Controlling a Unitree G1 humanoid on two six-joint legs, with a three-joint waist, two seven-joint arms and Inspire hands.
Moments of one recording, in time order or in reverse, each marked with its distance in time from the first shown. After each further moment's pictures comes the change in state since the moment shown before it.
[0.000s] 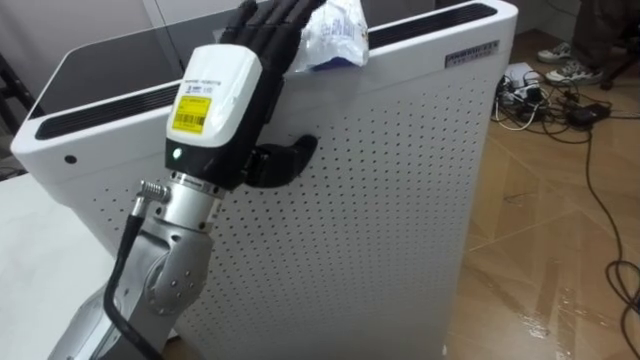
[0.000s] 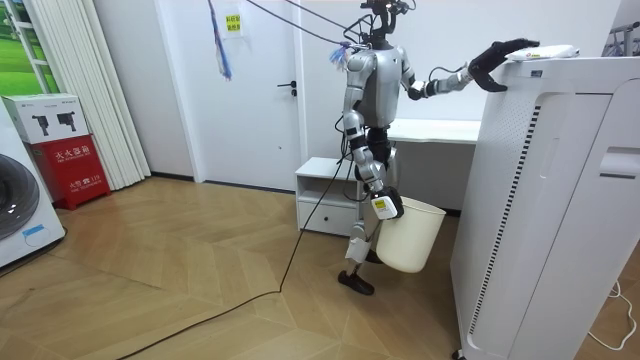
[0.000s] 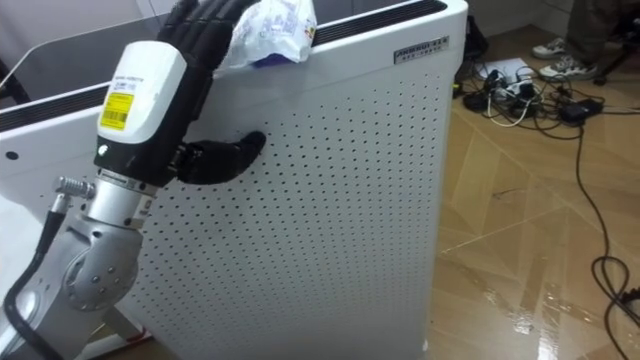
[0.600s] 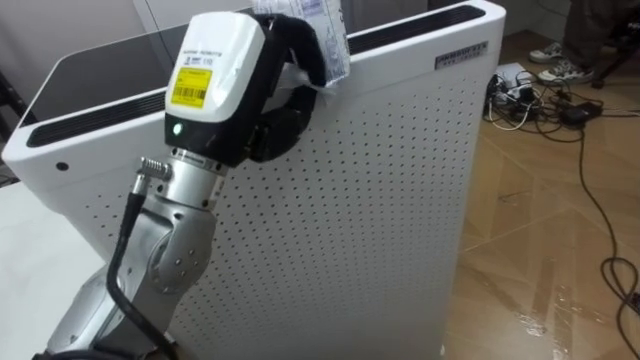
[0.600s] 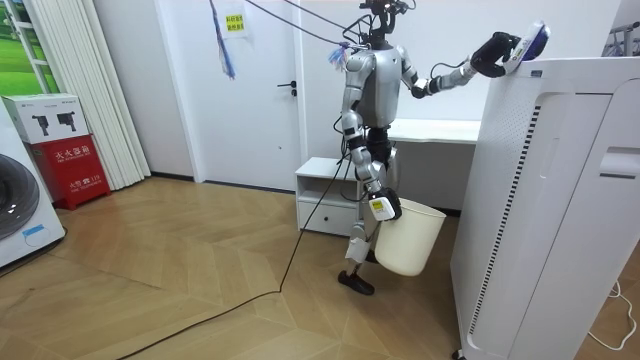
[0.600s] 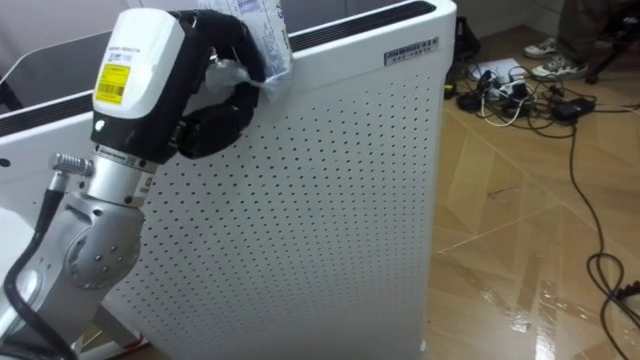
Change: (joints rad) left arm -0.073 0.003 -0.005 0.000 0.018 0.033 0.021; right arm 0.000 -0.029 0.001 0.000 0.000 0.000 0.002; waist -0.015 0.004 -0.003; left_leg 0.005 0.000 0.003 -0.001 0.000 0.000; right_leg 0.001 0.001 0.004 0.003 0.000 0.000
